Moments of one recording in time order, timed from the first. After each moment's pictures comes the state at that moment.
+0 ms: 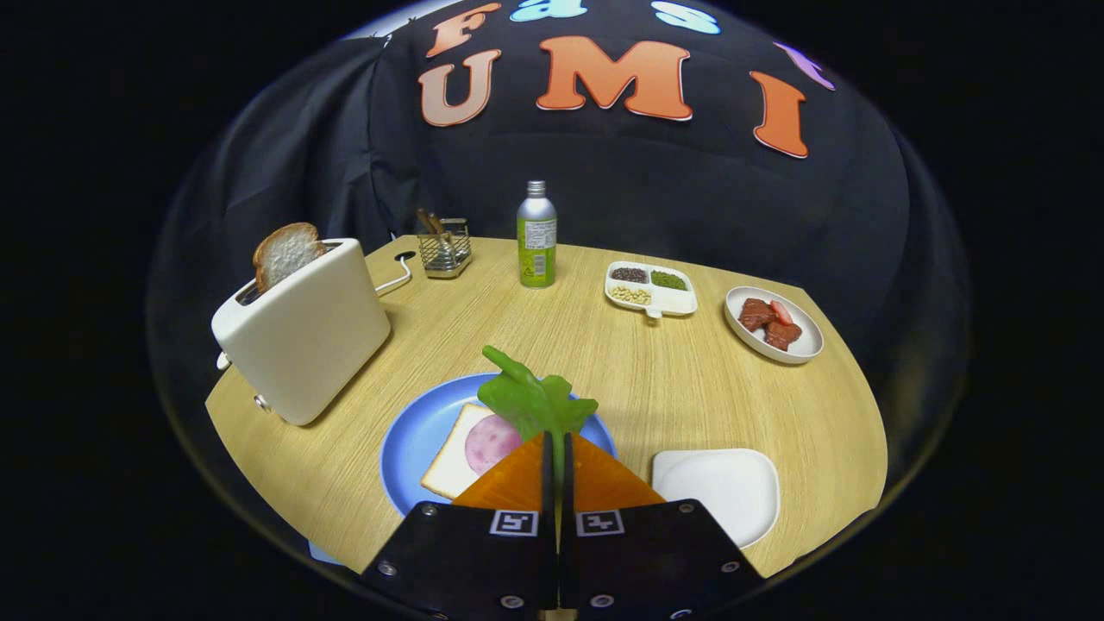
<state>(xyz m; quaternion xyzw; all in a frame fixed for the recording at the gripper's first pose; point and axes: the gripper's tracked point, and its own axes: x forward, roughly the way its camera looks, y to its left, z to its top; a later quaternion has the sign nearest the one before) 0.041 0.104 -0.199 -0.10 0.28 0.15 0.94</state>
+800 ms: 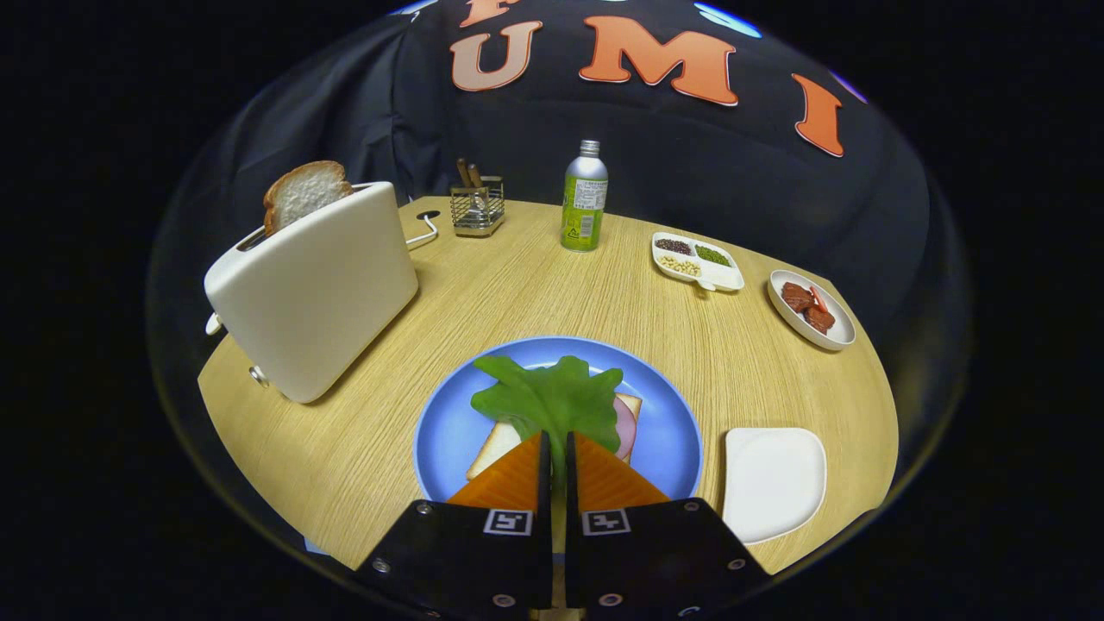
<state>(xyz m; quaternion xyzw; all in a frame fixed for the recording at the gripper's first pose) 0.025 0.143 -0.244 -0.13 0.32 0.15 0.93</state>
